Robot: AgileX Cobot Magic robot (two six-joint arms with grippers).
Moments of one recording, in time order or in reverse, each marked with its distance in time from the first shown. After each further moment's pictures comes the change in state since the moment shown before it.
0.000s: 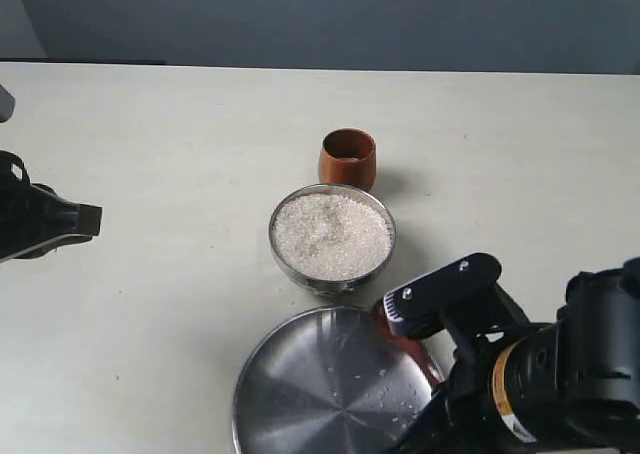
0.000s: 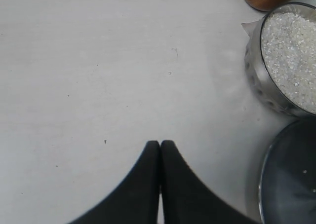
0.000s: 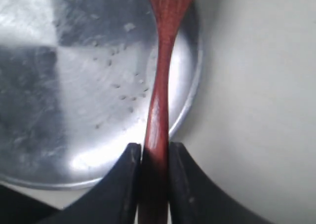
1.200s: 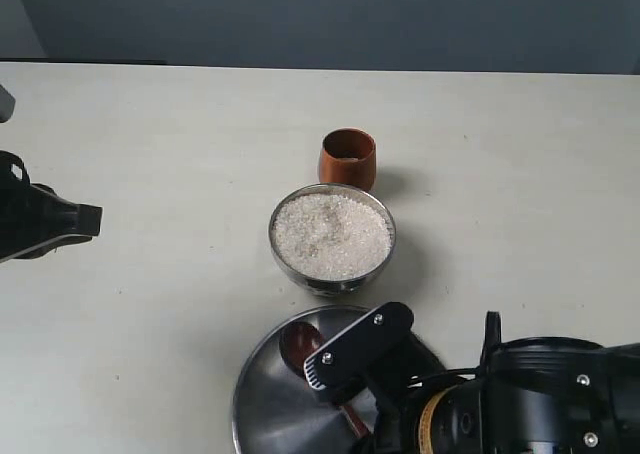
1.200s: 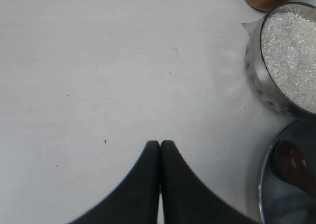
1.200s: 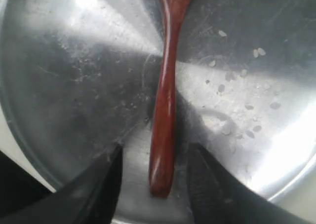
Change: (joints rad) left arm 0.000 0.000 0.000 0.001 0.000 0.000; right arm 0.118 0.168 0.002 -0.009 -0.271 -0.027
